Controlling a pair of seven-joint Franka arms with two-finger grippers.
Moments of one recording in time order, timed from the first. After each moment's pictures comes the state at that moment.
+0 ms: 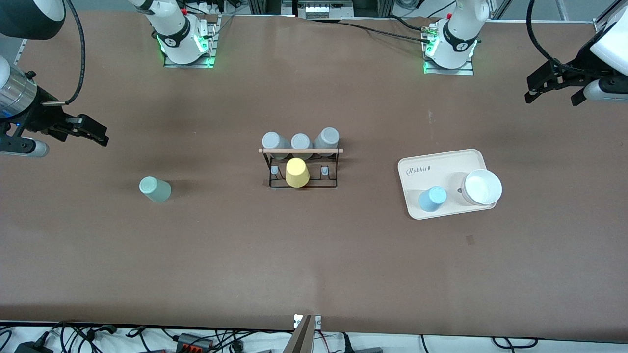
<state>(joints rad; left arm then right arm) 0.17 -0.08 -0.23 -1.58 -0.04 1.50 -0.03 0.06 0.08 0.01 -1.57 -0.02 1.66 0.18</state>
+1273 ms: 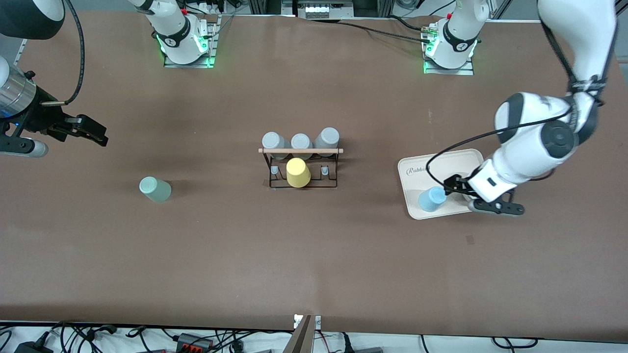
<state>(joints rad) 0.12 0.35 -0.28 -1.94 0.01 2.31 -0.08 0.06 0.08 0.01 -1.57 -0.02 1.66 0.18</state>
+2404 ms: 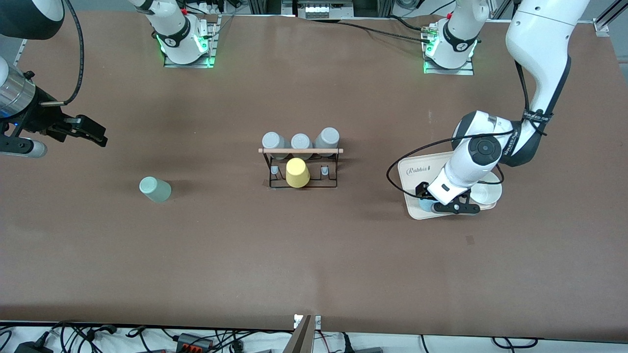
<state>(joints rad) 0.05 0.50 -0.28 -1.97 0.26 2.48 -0.37 0.06 0.08 0.01 -1.57 -0.02 1.67 0.18</state>
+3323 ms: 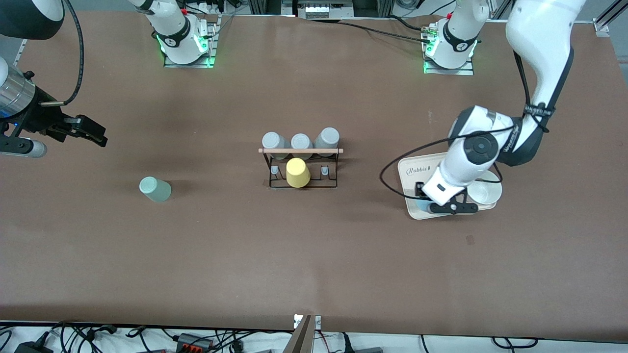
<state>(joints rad) 0.03 0.45 -0.40 -1.77 0.26 2.17 -0.51 0.06 0.08 0.01 -1.57 -0.02 1.67 0.18</state>
